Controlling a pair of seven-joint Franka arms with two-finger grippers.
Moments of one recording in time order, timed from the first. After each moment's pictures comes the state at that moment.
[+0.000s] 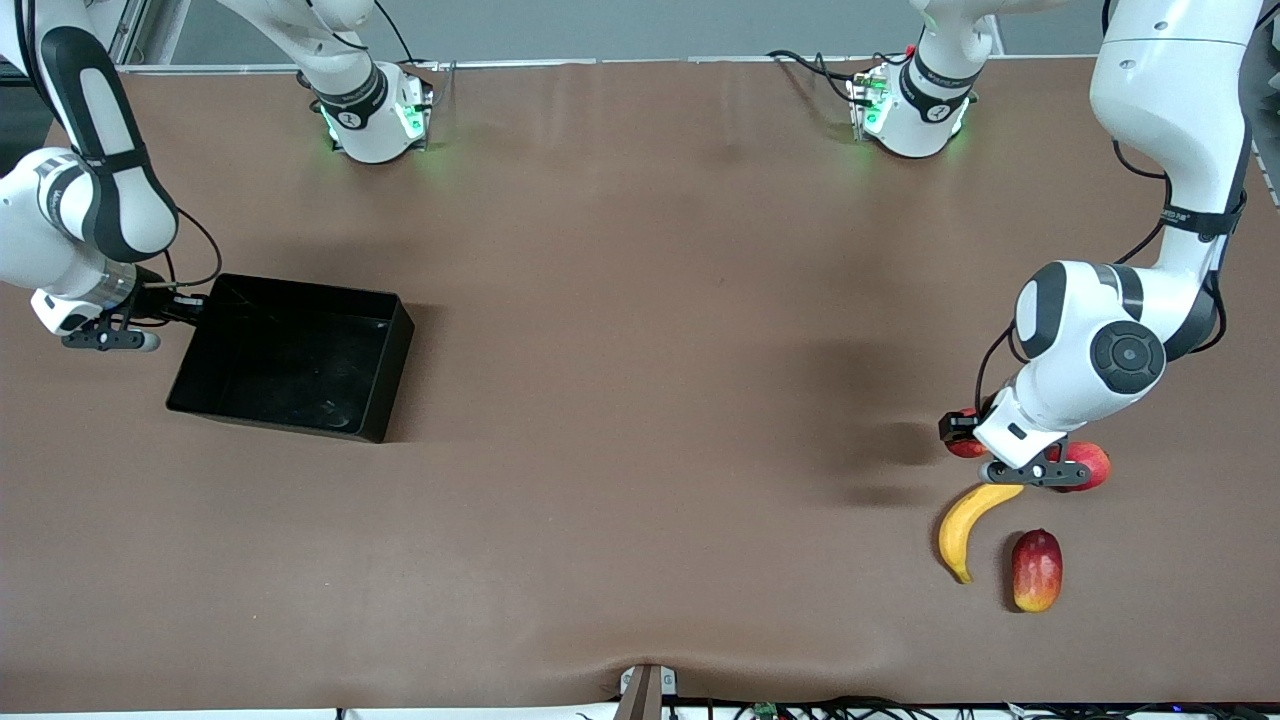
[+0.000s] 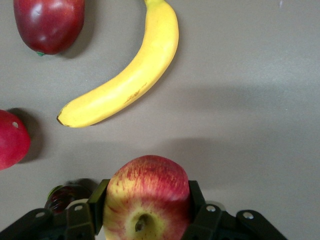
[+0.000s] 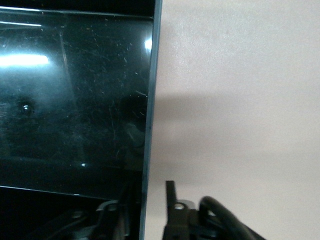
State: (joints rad) left arm 0.05 0.48 -0.14 -1.82 0.12 2.31 -0.12; right arm -0.27 0.17 -0.17 -2.35 0.06 2.39 -0.43
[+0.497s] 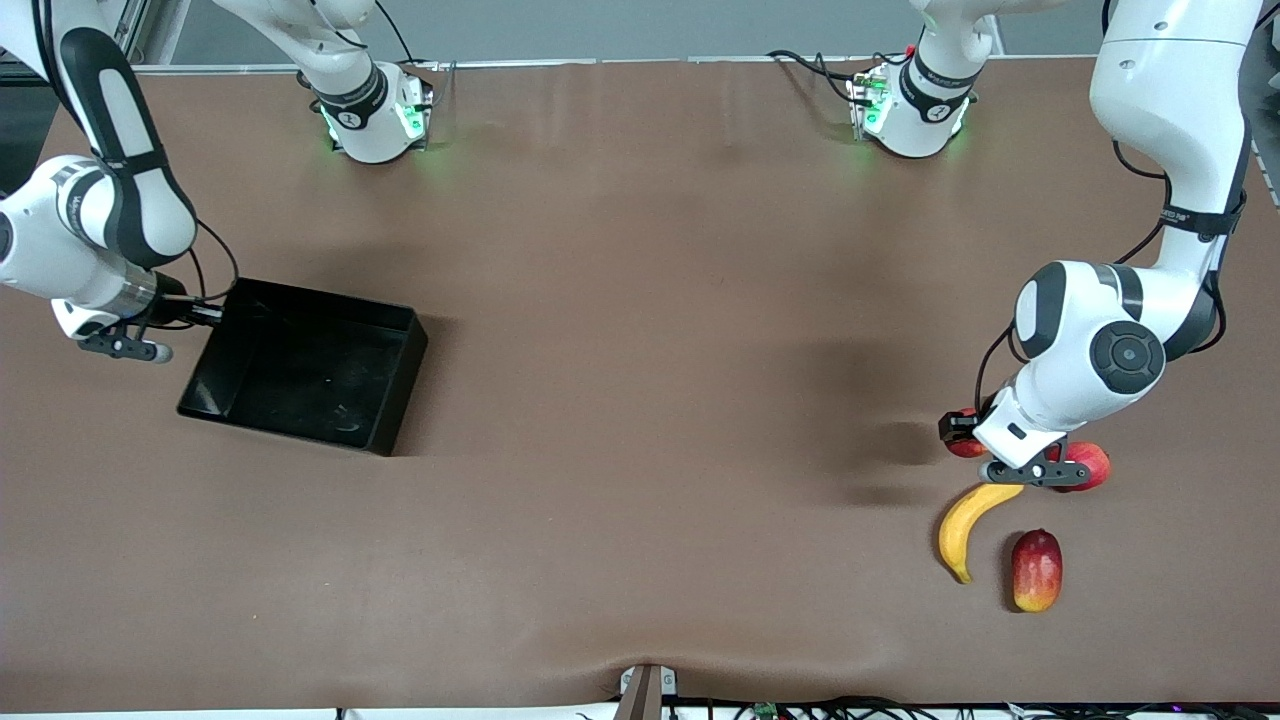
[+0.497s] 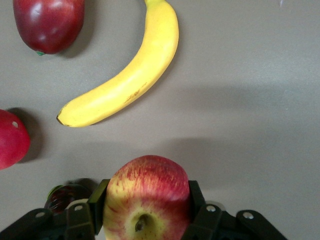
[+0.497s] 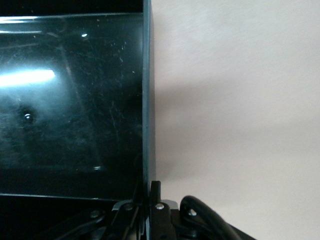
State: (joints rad) left arm 0.05 0.48 -0.14 -1.82 0.12 2.31 -0.12; right arm -0.18 0.16 -0.16 -2.31 0.07 2.26 -0.20
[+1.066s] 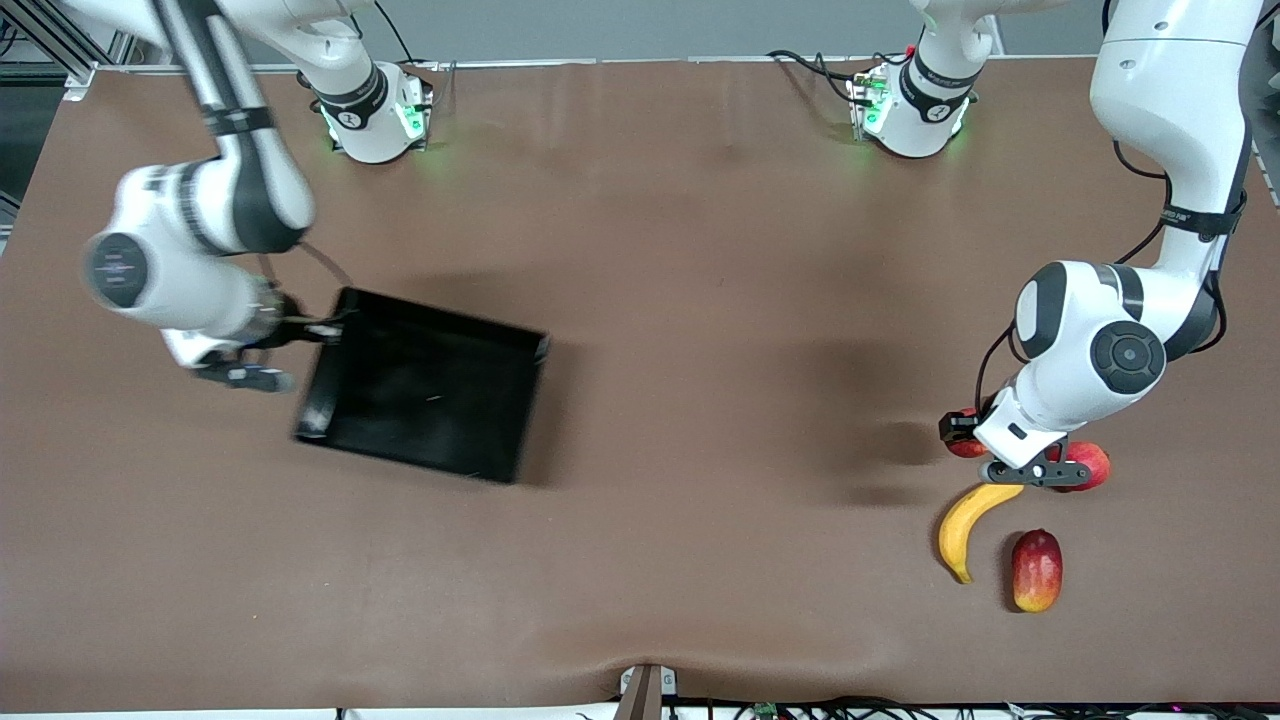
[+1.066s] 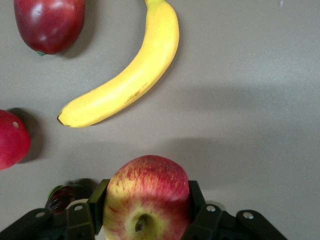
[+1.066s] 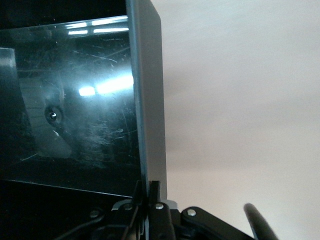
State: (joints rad) left arm 0.05 0.48 -0.14 -1.82 0.12 2.31 -0.12; right arm 0.29 0.14 -0.13 -2.13 0.18 2.07 0.23
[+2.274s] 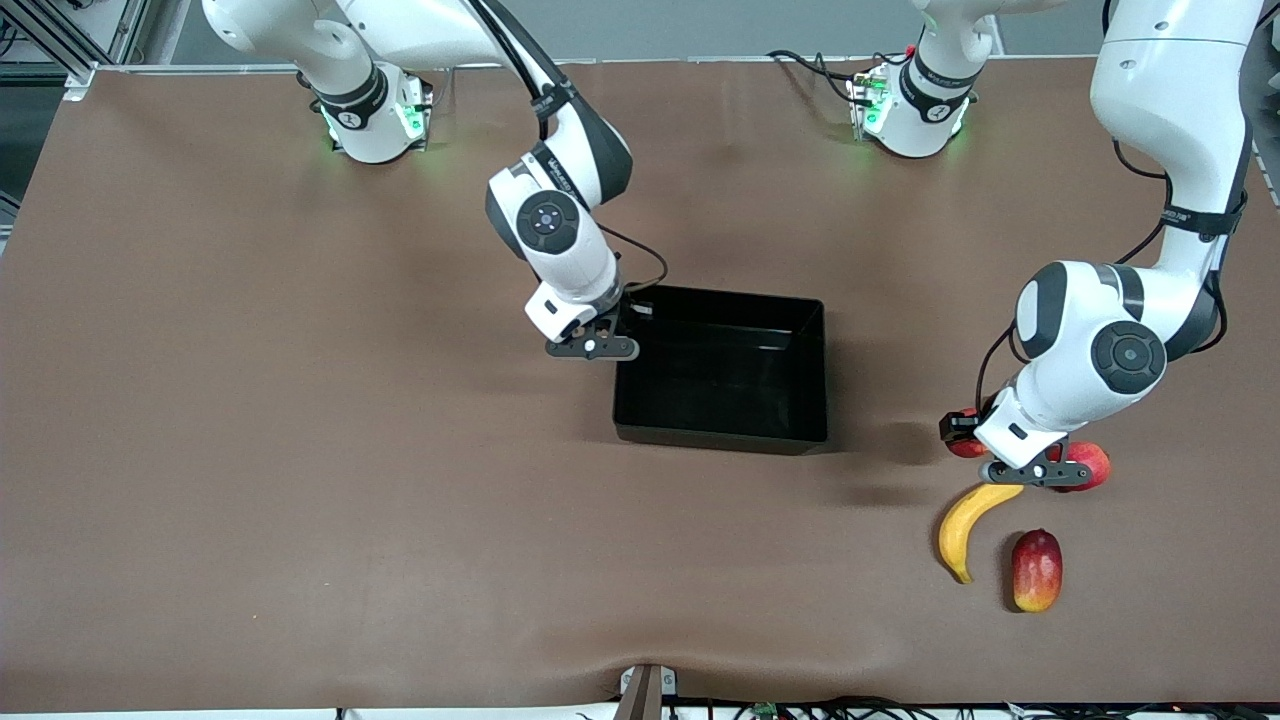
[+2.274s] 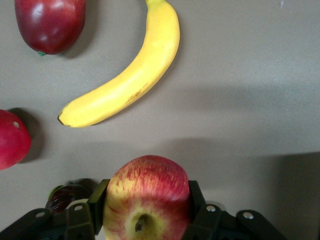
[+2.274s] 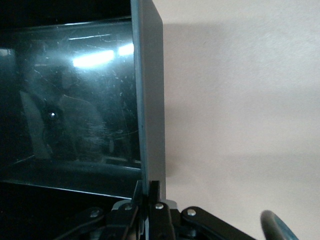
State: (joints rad) left arm 0.05 0.48 -0.14 -1.82 0.12 2.31 -0.12; right arm 0.88 0.54 -0.13 -1.74 0.32 2.34 0.62
